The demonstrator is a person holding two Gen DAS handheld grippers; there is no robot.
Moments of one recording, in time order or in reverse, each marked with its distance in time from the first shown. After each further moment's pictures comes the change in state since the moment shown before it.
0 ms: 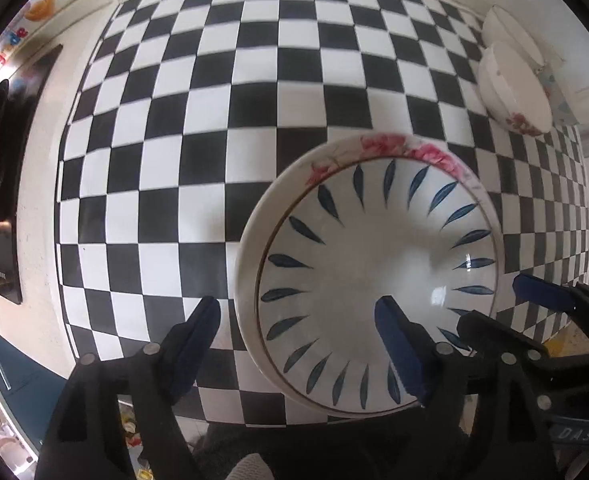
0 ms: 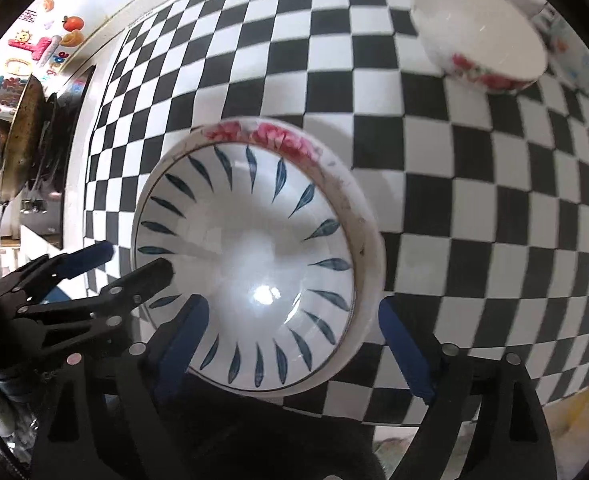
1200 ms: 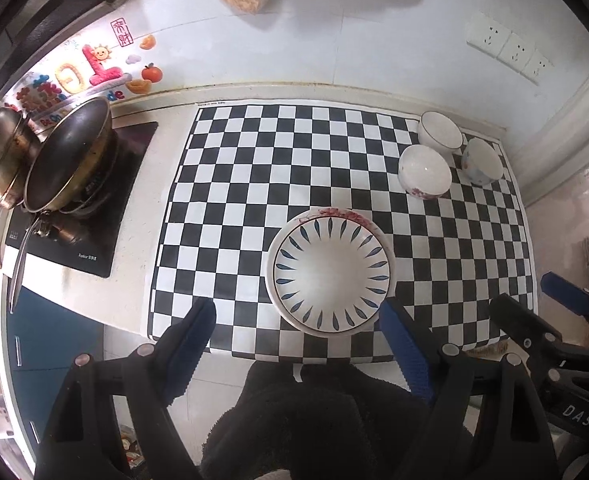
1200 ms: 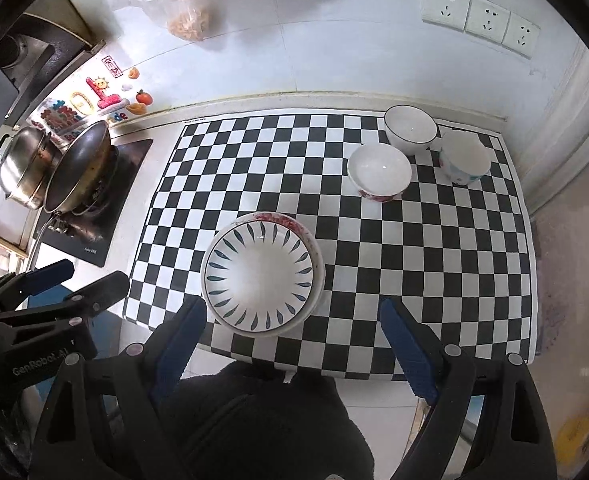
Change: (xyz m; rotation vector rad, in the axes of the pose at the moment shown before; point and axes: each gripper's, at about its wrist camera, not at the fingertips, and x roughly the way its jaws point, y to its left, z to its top) left arm -0.217 -0.046 -0.108 -0.066 -0.327 0.069; right arm -0.241 0.038 -0.118 -0.085 -0.380 -0.104
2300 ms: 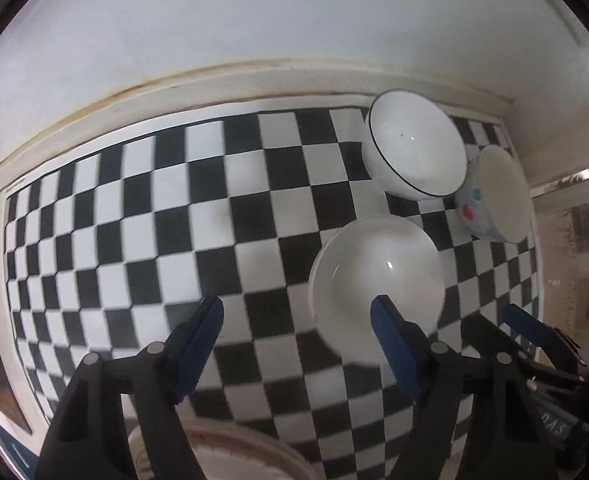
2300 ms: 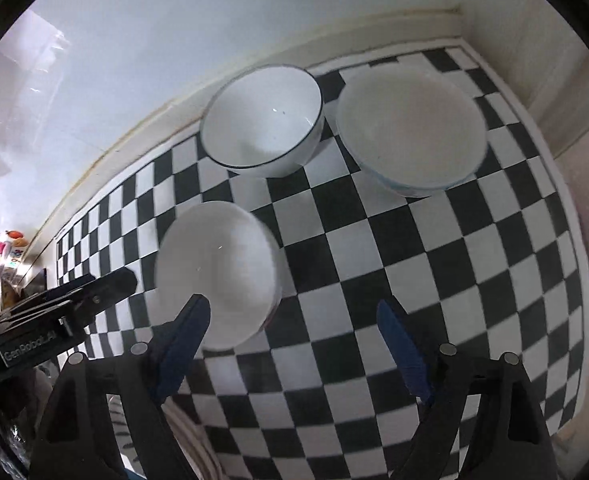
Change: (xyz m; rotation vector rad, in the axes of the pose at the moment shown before) left arm 0.274 -0.170 0.205 0.211 0.206 -0.165; right arm 0.253 -0.246 0.142 0.434 0.100 0.003
